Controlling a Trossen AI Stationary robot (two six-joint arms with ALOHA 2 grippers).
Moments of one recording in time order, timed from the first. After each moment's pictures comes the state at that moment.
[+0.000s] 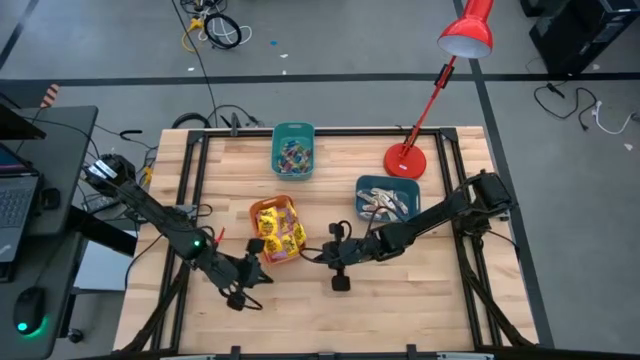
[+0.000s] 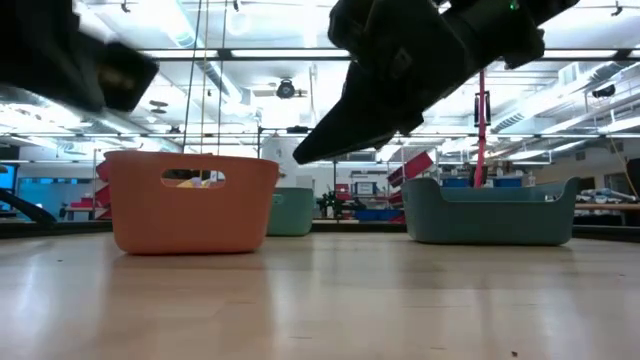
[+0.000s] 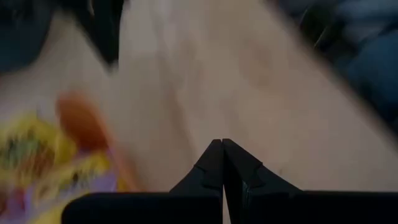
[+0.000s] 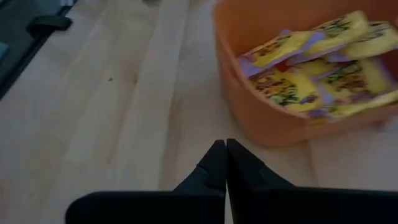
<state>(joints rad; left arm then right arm) -0.67 1.26 0.58 0.03 -0.33 -0.19 0.30 1.86 1.01 0.23 0.18 0.18</state>
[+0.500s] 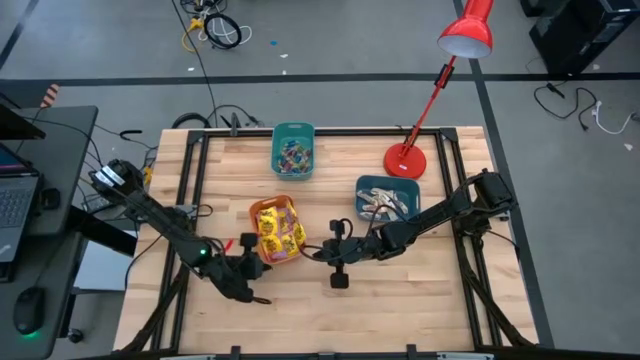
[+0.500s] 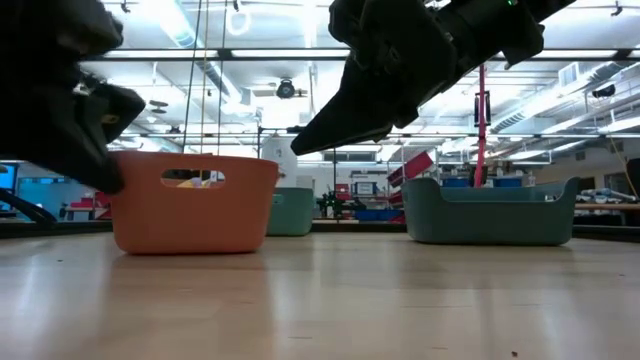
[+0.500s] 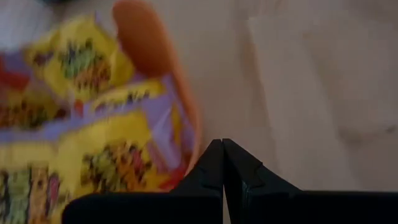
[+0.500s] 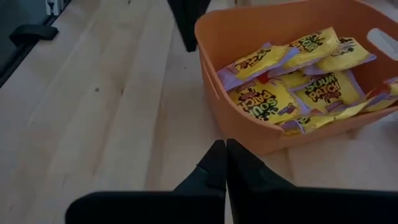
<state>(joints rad) -0.70 1.38 0.58 -0.12 -0.57 -0.38 0.30 1.84 1.01 0.23 0.25 0.16</state>
